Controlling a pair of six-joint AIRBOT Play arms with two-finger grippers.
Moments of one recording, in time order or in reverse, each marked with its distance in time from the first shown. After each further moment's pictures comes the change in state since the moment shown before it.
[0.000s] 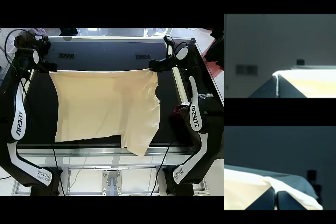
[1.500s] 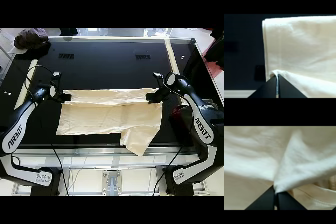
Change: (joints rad) left arm -0.047 0.143 -0.684 -0.092 0.320 -0.084; right arm 0.053 0.191 -0.627 -0.099 0.022 -0.009
